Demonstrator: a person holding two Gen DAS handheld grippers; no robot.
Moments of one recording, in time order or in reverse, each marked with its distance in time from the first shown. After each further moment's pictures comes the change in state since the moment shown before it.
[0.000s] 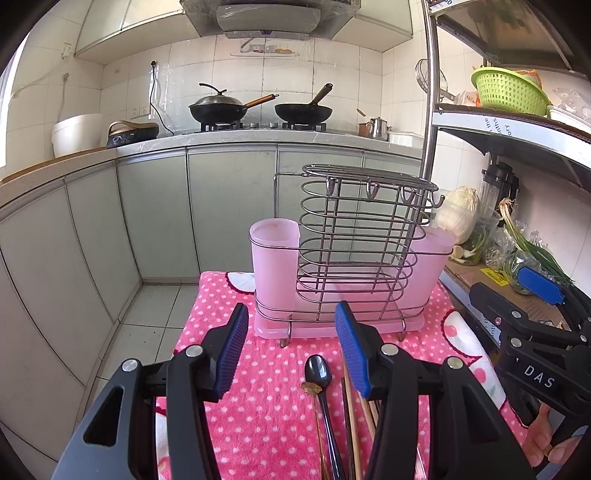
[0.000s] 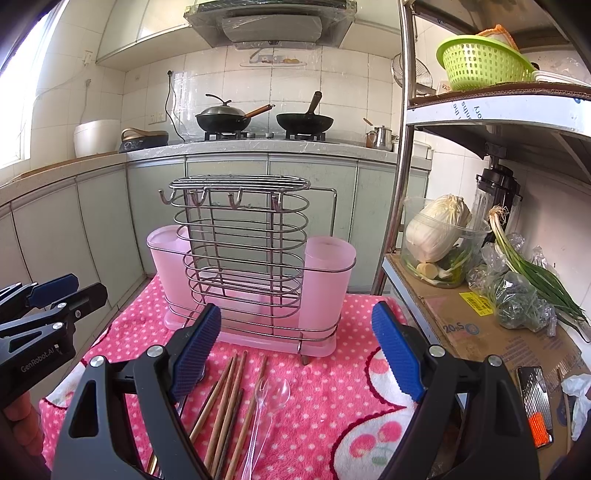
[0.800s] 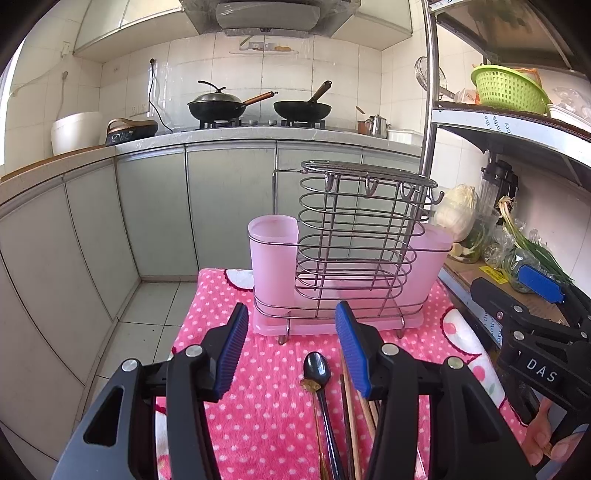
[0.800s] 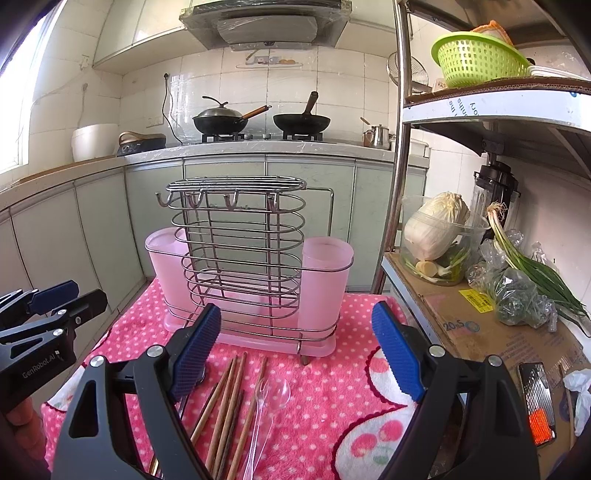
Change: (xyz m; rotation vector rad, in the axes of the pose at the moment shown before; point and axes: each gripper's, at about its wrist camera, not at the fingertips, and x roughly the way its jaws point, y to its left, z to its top) left arm 0.000 0.001 -0.001 -0.003 0.015 -0.004; right arm 0.001 -0.002 -0.001 0.023 -0.001 0.004
